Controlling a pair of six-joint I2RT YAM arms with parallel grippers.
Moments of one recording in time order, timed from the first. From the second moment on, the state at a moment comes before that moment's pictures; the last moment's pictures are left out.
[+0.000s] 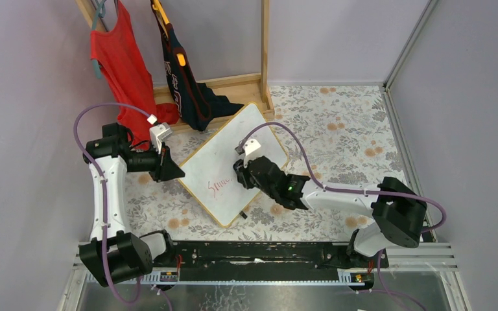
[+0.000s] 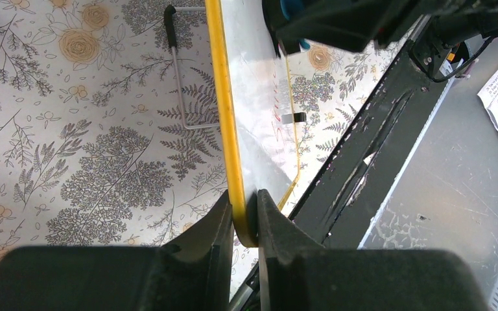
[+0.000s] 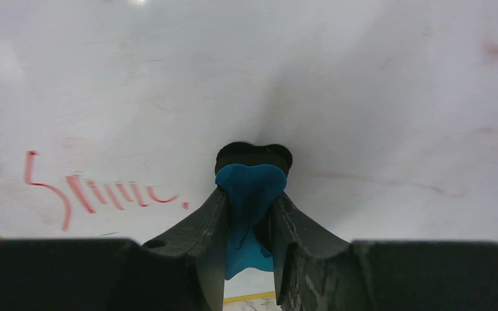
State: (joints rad) left arm 0.31 1.15 1.17 -1.41 1.01 0.92; right arm 1.12 1.53 0.92 0.18 0.35 0.25
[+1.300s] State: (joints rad) left arm 0.30 1.15 1.17 -1.42 1.01 0.92; right arm 1.23 1.55 0.87 0.22 0.38 0.28
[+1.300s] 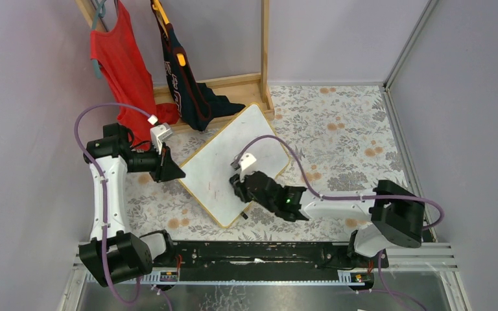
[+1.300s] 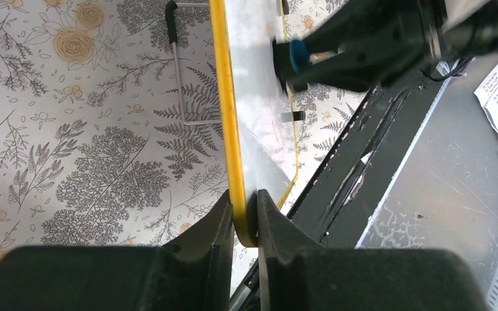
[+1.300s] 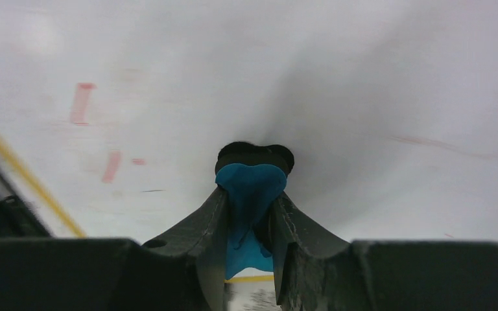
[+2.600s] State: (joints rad) left arm 0.30 1.15 1.17 -1.42 1.00 0.93; right arm 1.38 1.69 1.03 0.22 0.36 0.29
